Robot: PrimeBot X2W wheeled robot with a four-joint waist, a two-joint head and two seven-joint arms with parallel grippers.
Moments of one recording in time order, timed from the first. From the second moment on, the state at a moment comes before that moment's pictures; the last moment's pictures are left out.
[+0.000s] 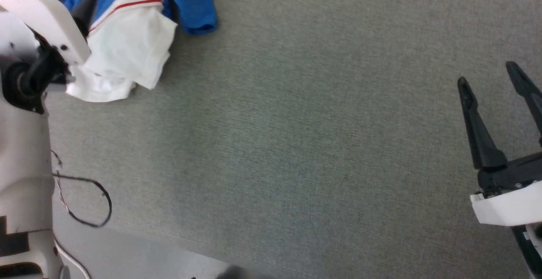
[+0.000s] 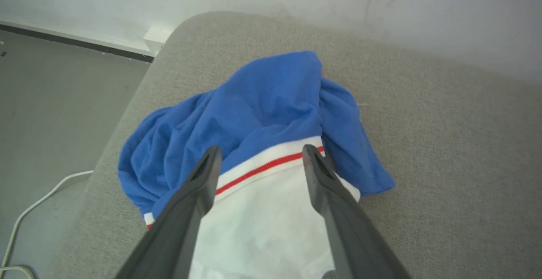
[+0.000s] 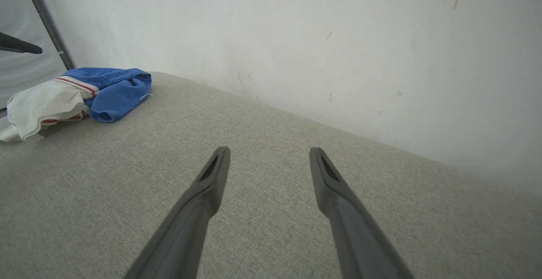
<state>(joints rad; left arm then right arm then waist) -0.88 0.37 0.02 0.41 -0.48 -0.11 0.57 -0.10 -0.25 0.00 -0.49 0.12 0.13 0.17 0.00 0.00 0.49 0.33</state>
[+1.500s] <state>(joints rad) -1.05 0.58 -0.14 0.36 -0.35 -0.12 0.40 -0.09 -0.13 0.01 -0.37 0.13 0.13 0.09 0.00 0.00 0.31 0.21</state>
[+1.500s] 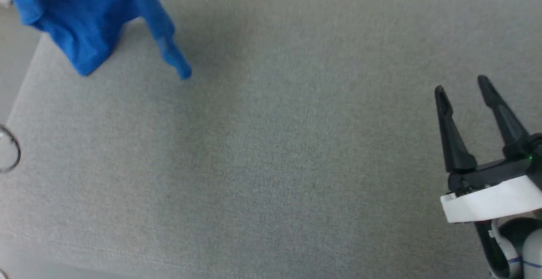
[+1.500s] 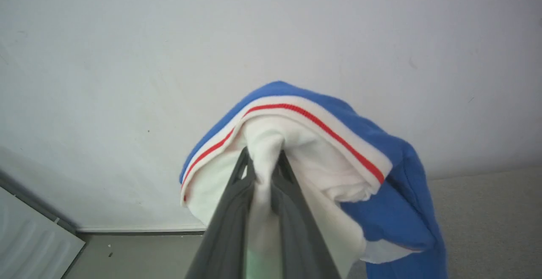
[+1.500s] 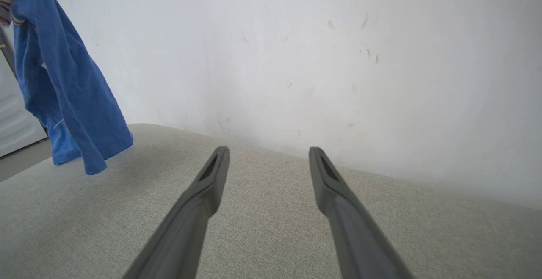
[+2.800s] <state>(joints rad) -0.76 0.09 -0.58 0.34 -0.47 0.03 0.43 -0.06 -0.05 -0.11 -0.24 0.17 0.13 -0.03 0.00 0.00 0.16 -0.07</state>
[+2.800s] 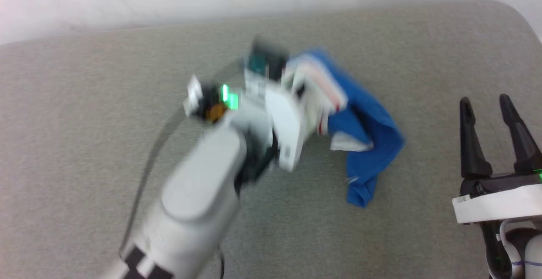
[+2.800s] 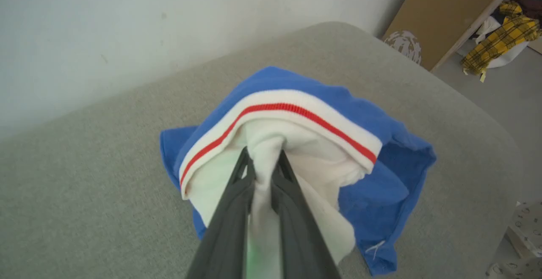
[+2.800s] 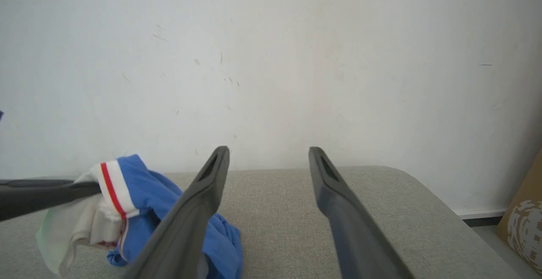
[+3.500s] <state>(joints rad) -0.62 0.05 -0.63 0.52 -0.59 0.06 0.10 -0.05 -0.05 -0.12 -0.23 0.17 0.13 -0.02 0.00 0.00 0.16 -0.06</state>
